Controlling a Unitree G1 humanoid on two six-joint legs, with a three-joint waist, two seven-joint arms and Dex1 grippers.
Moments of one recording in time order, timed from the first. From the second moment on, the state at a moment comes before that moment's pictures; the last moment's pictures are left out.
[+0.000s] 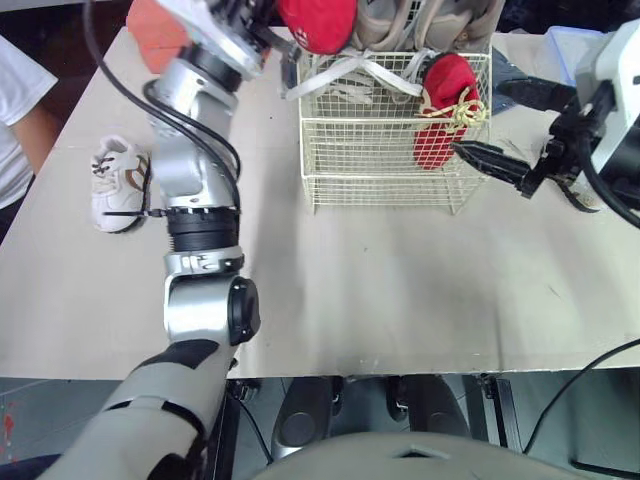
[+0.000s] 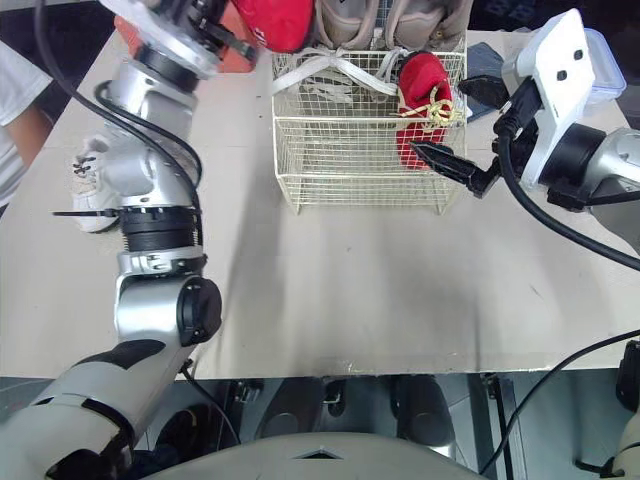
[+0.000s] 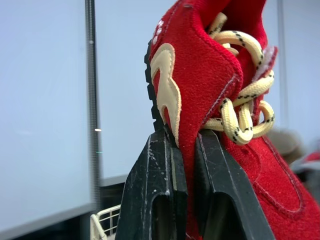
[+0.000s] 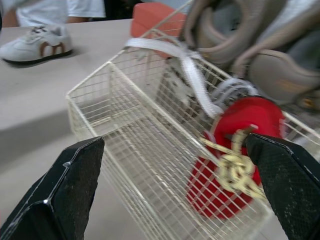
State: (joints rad) left arm -0.99 0.25 0.23 0.30 -0.31 -0.07 -0.61; right arm -0.62 -0.89 -0.21 -0.57 0.85 0.98 0.48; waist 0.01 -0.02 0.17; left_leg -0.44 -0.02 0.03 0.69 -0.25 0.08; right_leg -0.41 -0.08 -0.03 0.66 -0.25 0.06
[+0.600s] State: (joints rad) left arm -0.94 0.19 0.07 0.73 0.00 -0.75 -0.40; right arm -0.60 -0.86 -0.29 -0.61 0.92 1.00 0.34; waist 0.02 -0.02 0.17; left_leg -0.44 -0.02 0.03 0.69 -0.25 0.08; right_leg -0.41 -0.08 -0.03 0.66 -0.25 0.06
